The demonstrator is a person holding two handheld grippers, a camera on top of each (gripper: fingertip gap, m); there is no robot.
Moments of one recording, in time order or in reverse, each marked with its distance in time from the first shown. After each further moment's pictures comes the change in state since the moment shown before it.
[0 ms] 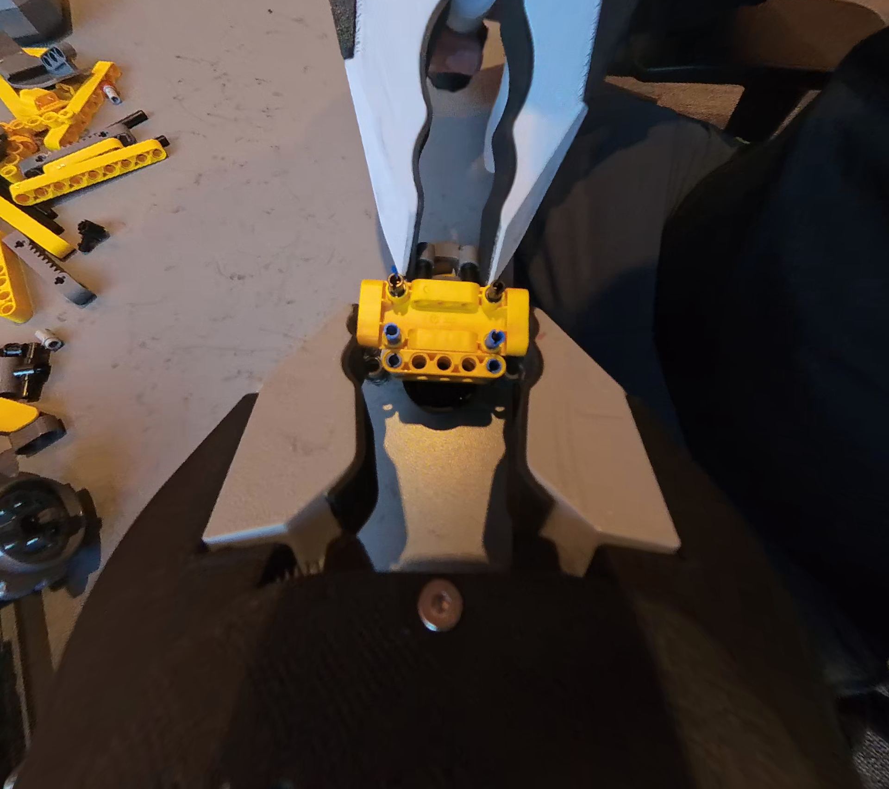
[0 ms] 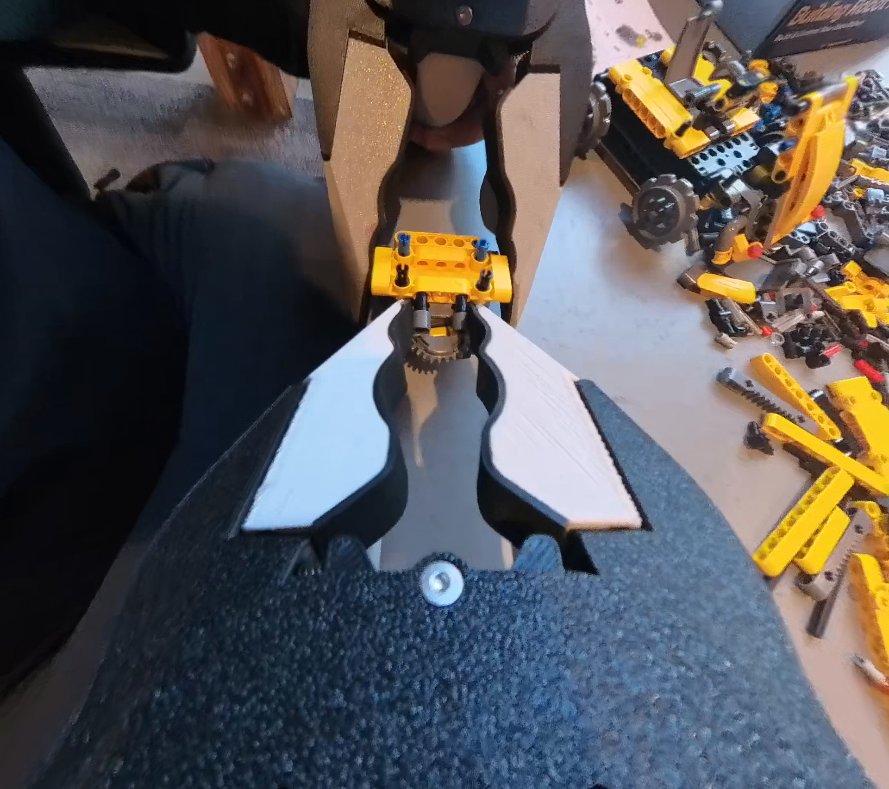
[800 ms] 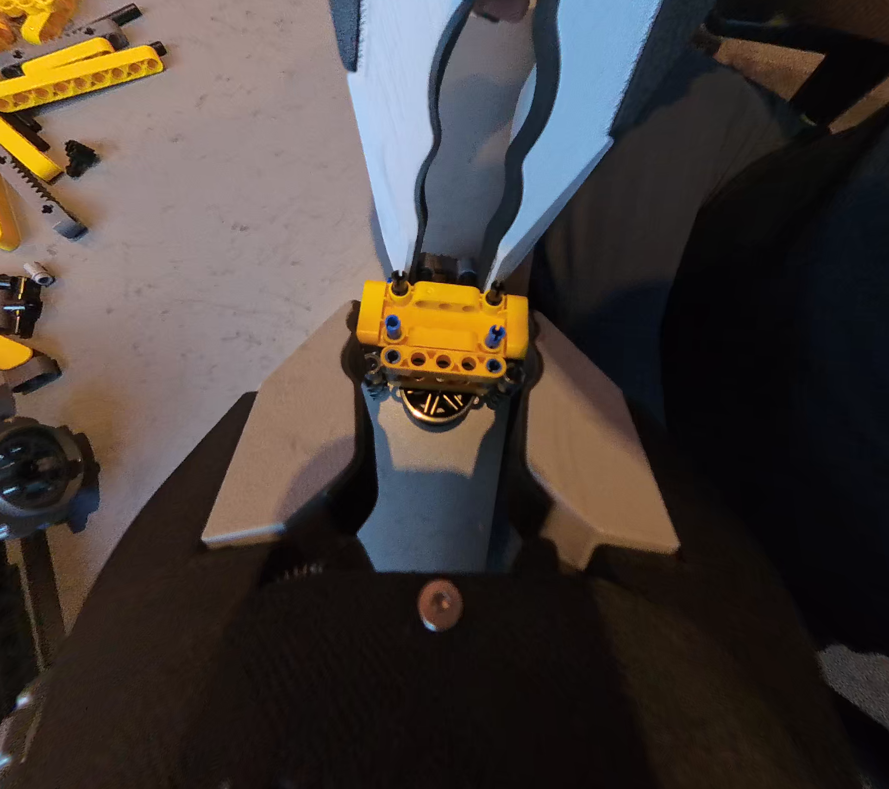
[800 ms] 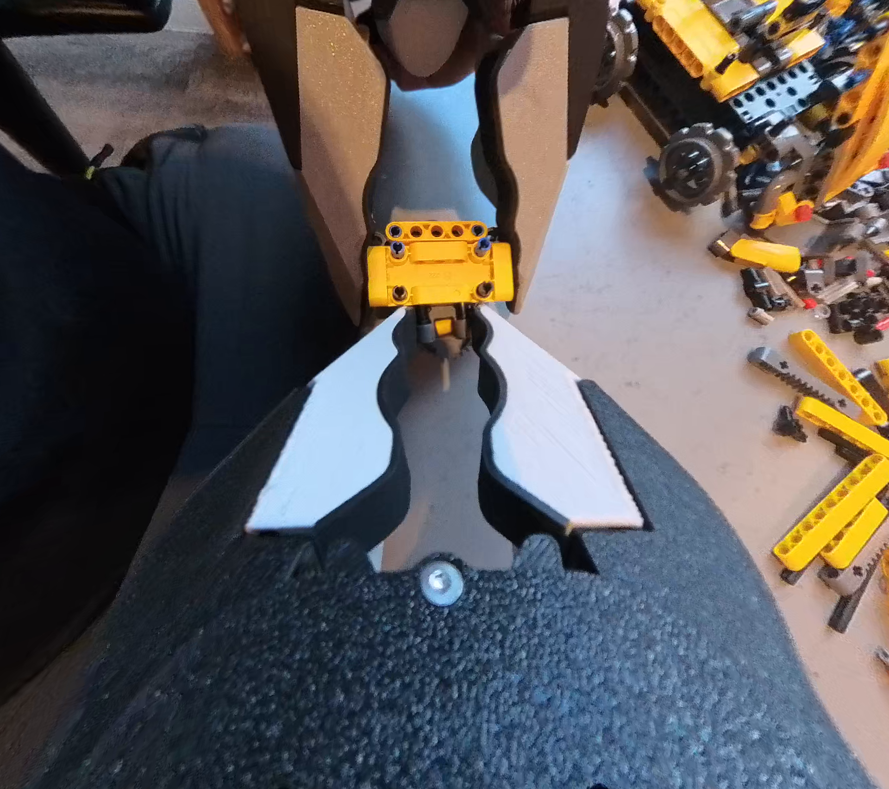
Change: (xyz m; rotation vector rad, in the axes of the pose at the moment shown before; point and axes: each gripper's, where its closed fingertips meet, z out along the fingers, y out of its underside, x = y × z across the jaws) left arm -0.004 0.008 0.003 -0.168 -0.068 -0.109; right arm 0.002 0.011 0.009 -0.129 -0.045 0.051
